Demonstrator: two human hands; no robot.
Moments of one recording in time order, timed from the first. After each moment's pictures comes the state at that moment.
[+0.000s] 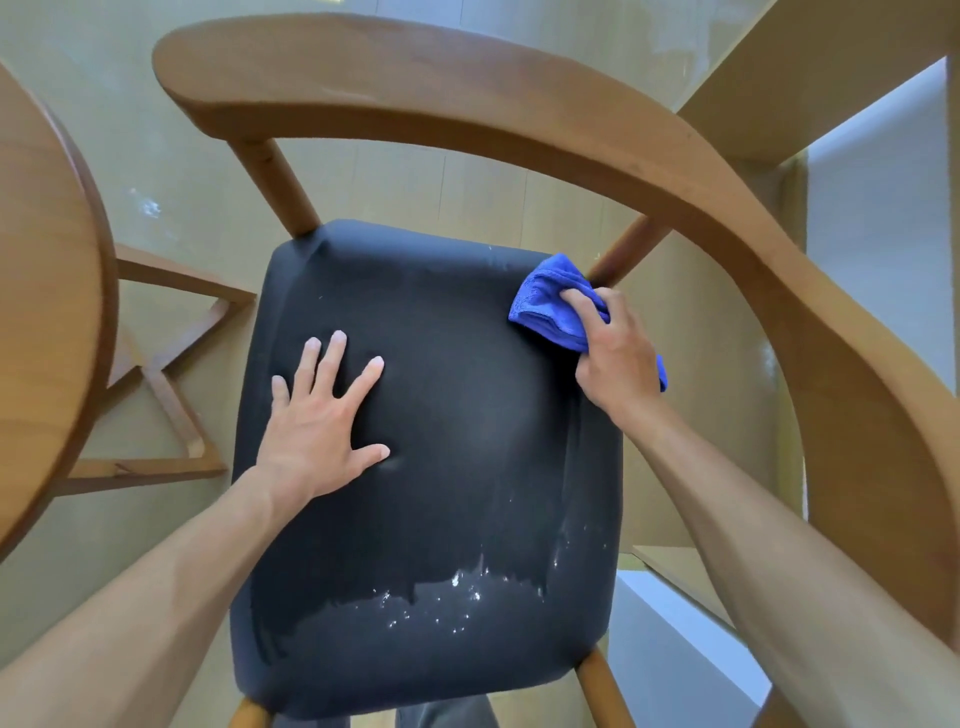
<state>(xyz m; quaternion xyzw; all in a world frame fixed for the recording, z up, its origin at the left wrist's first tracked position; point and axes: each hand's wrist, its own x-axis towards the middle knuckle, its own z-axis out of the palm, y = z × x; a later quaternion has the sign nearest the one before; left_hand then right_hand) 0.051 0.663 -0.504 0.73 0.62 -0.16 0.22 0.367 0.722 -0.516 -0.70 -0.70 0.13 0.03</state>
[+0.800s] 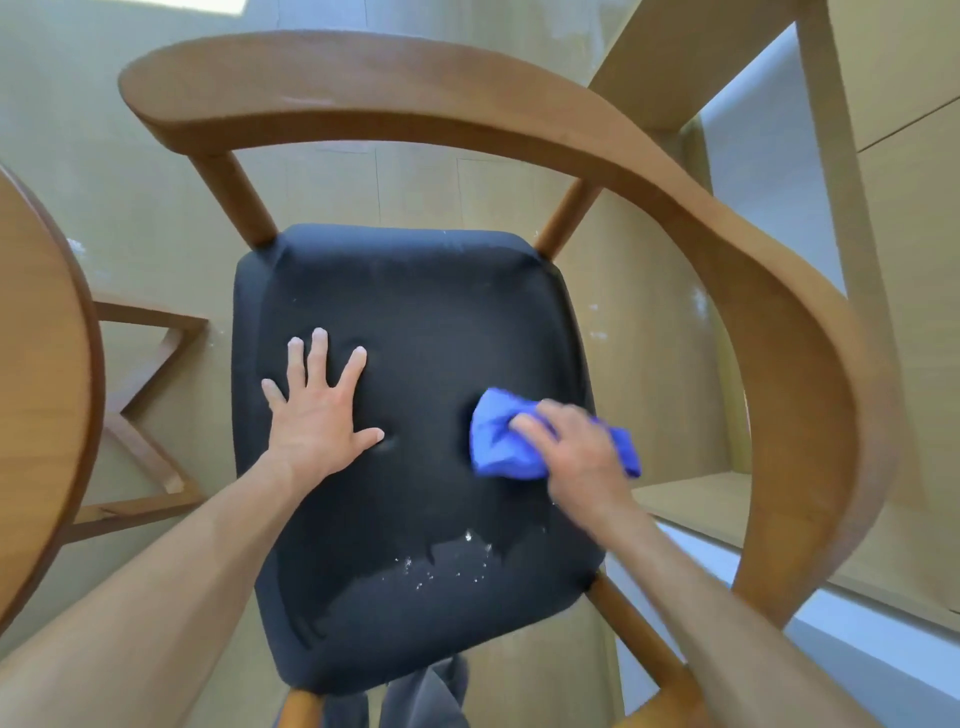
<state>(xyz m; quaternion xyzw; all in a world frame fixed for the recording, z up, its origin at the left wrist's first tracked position) 0.051 0.669 -0.499 0.74 0.60 -0.18 0.25 0.323 0.559 -0.475 -0.66 -0.74 0.09 -0.02</state>
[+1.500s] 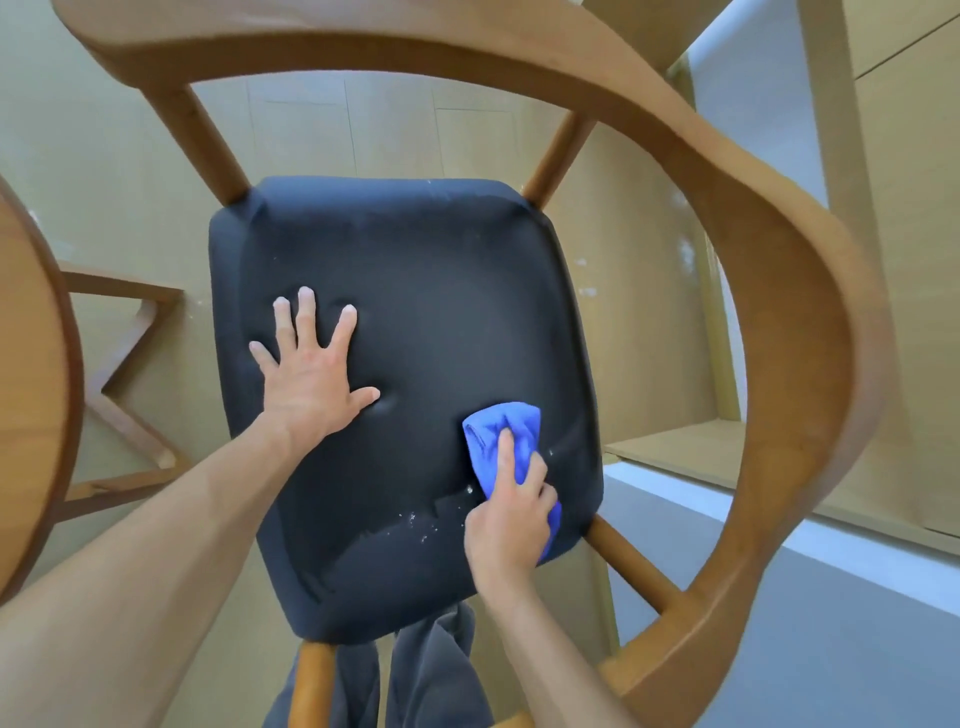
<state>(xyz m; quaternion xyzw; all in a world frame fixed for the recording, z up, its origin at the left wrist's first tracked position) 0.049 0.667 -0.506 0.74 0.60 -0.18 0.25 0.184 0.493 -0.468 -0.91 -0.34 0.24 -0.04</state>
